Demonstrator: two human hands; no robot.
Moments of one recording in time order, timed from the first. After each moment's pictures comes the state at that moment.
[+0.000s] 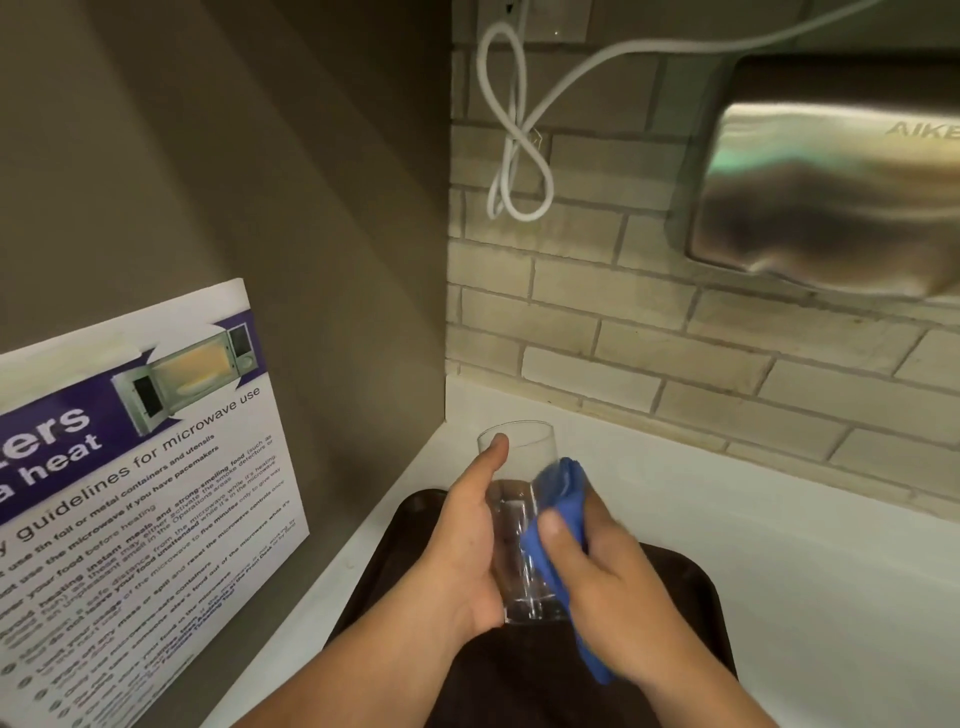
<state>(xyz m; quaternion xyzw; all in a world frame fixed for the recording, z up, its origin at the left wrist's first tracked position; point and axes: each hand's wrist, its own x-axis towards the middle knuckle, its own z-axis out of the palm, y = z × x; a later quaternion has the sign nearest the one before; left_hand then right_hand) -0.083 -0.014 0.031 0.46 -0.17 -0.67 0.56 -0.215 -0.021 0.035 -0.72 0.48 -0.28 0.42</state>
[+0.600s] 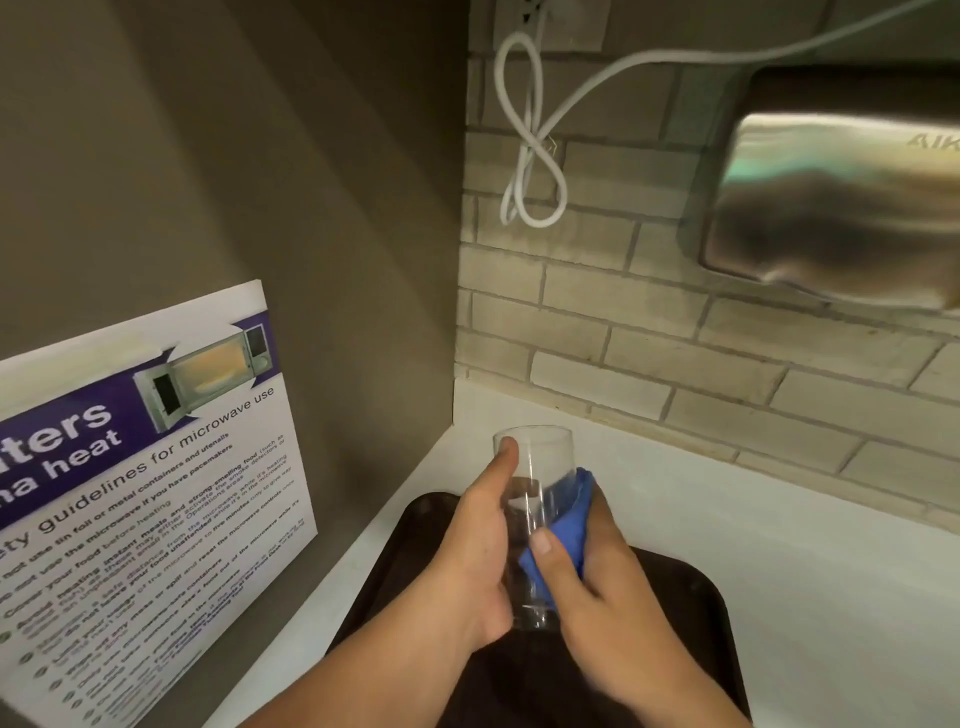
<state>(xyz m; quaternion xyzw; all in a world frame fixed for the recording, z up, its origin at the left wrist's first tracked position) -0.087 -0.009 0.039 0.48 -0.14 -0.66 0.56 -0.211 -0.018 0.023 -0.75 0.44 -0.30 0.39</state>
